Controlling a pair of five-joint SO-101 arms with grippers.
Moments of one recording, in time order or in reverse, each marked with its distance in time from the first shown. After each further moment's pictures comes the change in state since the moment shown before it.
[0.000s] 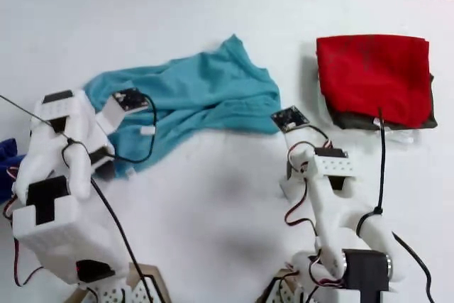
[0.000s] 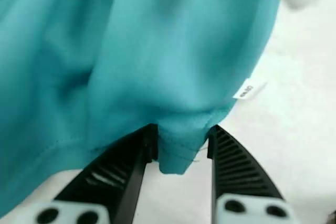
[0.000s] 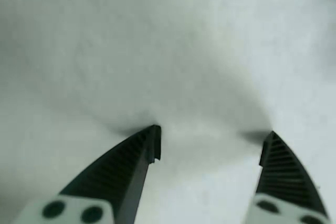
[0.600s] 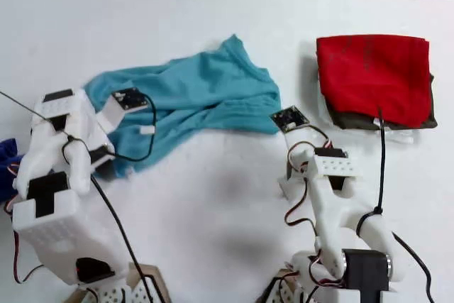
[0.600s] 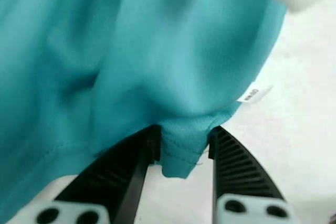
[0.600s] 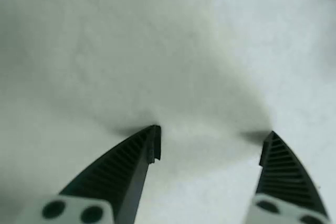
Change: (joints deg) left arm 0.0 5.8 -2.5 -0.3 0.0; right arm 0.0 0.0 0.0 0.0 0.0
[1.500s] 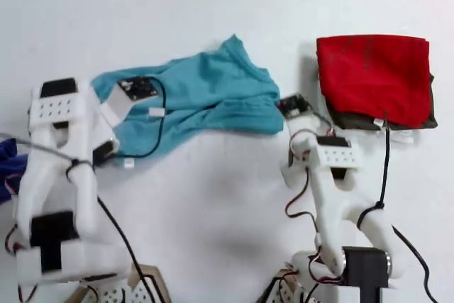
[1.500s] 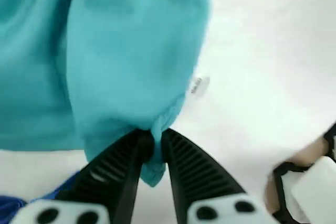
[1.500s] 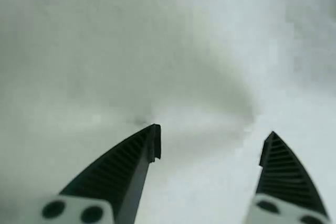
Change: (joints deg) left arm 5.1 -24.4 2.2 18.1 6.3; right arm -1.1 0.4 -9.5 5.7 -3.7
